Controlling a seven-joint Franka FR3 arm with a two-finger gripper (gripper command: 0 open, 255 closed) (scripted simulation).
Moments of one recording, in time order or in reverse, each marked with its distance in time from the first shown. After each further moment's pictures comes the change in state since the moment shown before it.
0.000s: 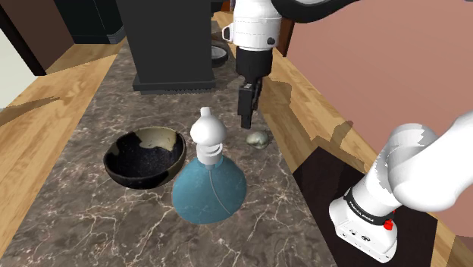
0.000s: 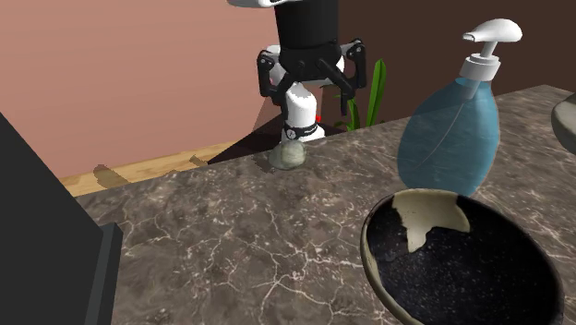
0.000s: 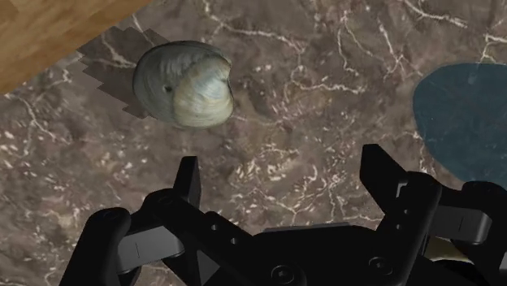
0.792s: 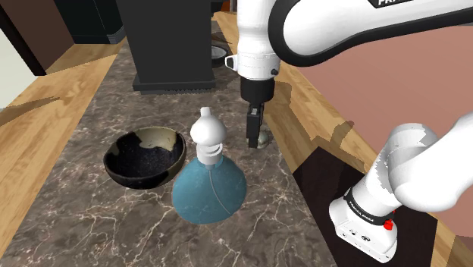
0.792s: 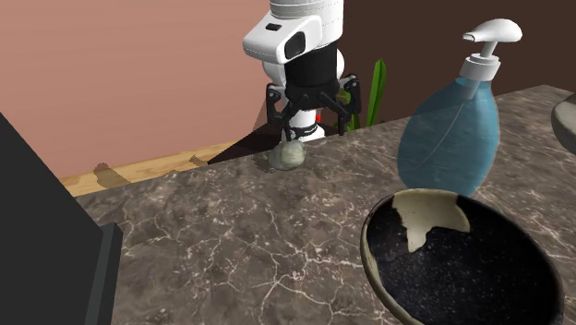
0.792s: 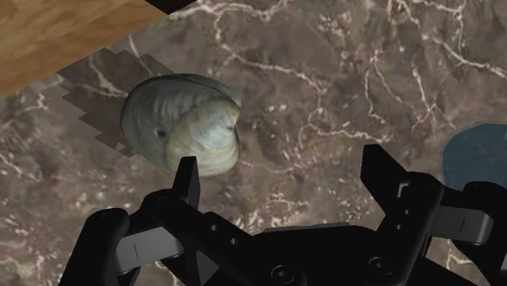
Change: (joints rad) arm 0.022 -0.025 0.009 -0.149 -0.004 0.093 -0.079
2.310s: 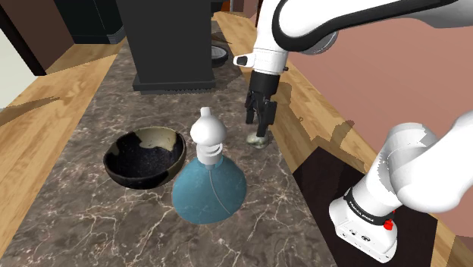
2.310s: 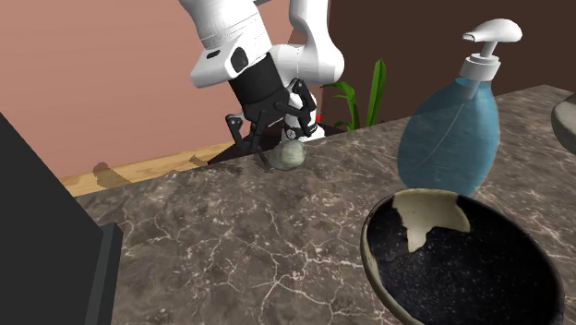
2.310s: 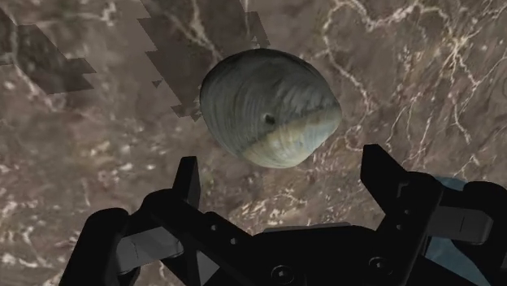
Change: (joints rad) arm 0.048 0.011 -0.268 -0.101 0.158 0.120 -0.699
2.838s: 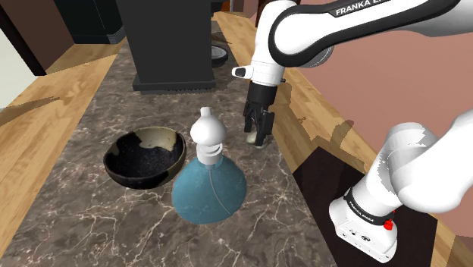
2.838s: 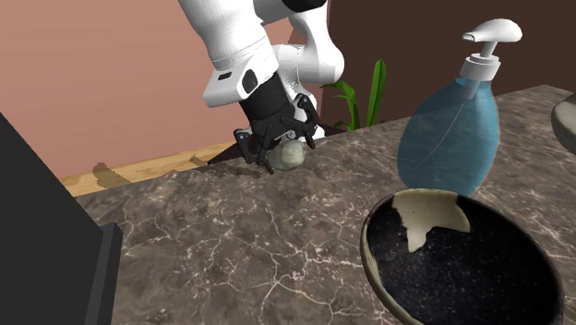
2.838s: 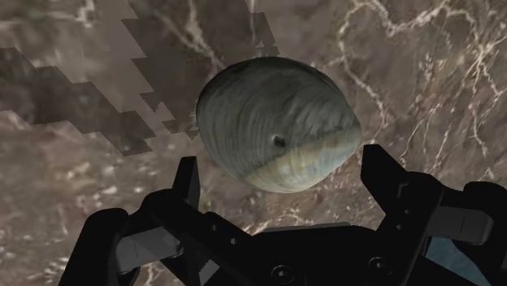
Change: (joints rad) arm 0.015 0.017 0.010 -0.056 0.025 0.075 -0.026
